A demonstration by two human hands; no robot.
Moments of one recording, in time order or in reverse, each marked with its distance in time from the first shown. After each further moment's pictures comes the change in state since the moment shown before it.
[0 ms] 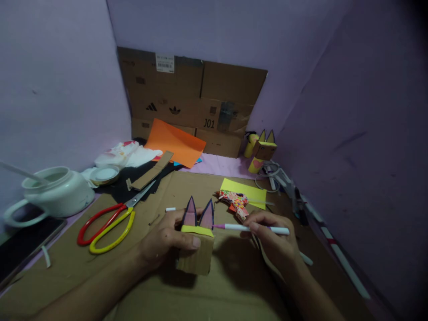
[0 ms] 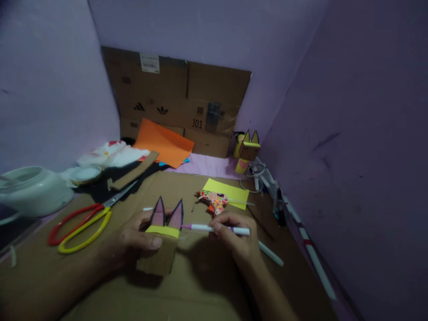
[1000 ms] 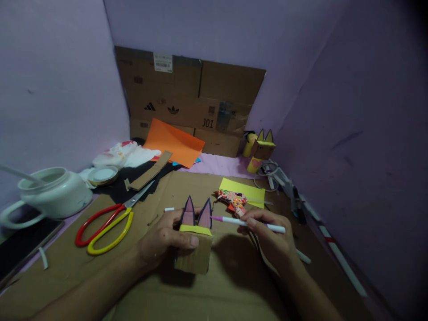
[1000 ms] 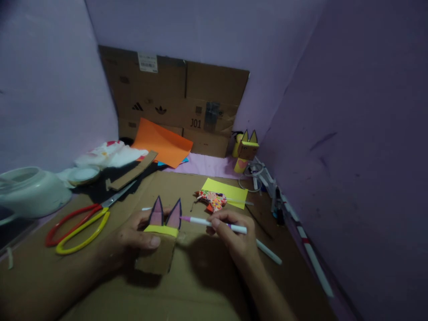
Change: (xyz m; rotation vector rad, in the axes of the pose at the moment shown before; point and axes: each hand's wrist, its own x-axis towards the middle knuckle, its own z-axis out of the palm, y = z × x) left_hand 0.001 -0.001 -0.001 -0.025 -0.007 0.005; right_hand -0.001 0.000 0.004 0.030 0.020 0.014
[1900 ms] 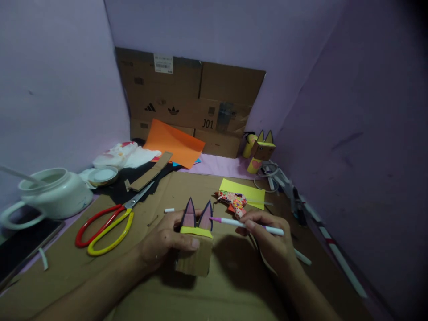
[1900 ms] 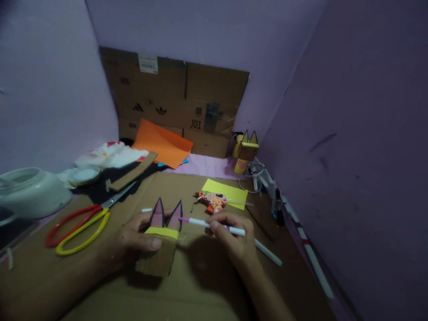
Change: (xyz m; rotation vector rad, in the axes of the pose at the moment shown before) left_hand 0.002 -0.003 -0.002 0.042 -0.030 -0.006; right_hand -0.001 0.004 0.001 -0.043 -0.012 -0.018
